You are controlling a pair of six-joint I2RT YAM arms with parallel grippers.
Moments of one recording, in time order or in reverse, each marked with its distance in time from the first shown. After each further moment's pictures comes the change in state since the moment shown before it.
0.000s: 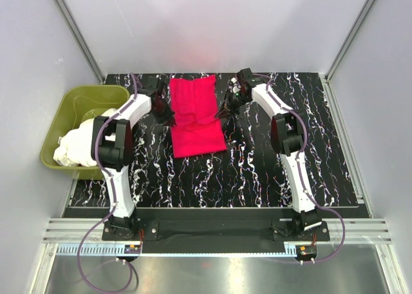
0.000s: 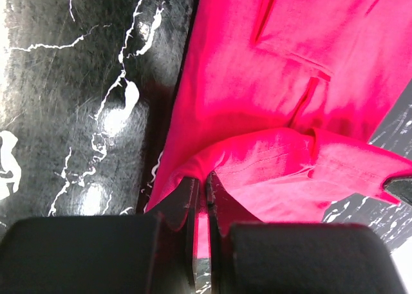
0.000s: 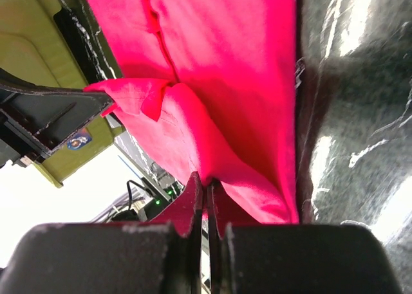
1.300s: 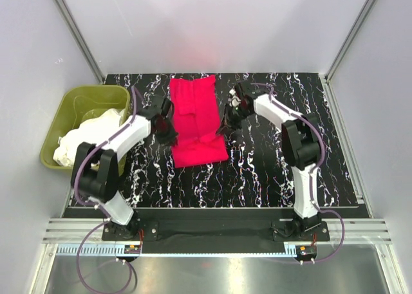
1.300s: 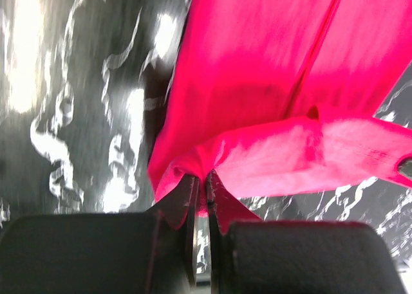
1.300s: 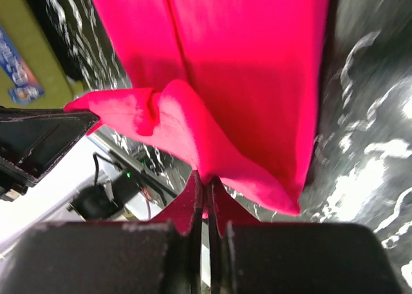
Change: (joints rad) left arm -0.174 -0.426 -0.422 -0.016 -0.135 -0.101; right arm 0.088 -0.423 -0.607 0.164 0.103 -0.016
